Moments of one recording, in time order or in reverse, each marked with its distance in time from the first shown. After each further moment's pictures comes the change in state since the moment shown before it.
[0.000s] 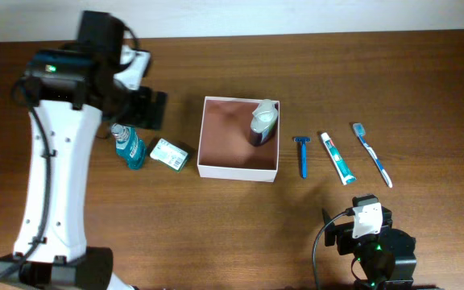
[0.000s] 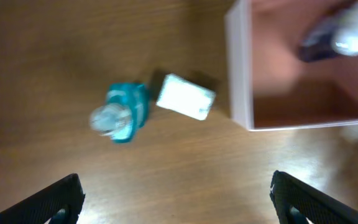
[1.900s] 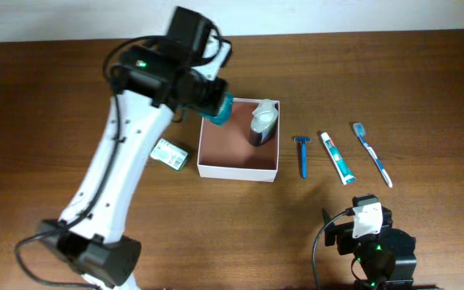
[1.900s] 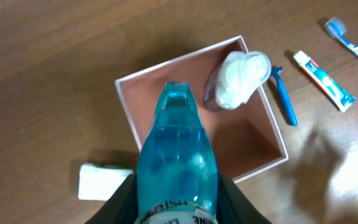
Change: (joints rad) left arm -0.312 0.117 0.031 0.266 0.047 -0.051; right arm 0.000 0.000 0.000 0.000 0.000 0.000
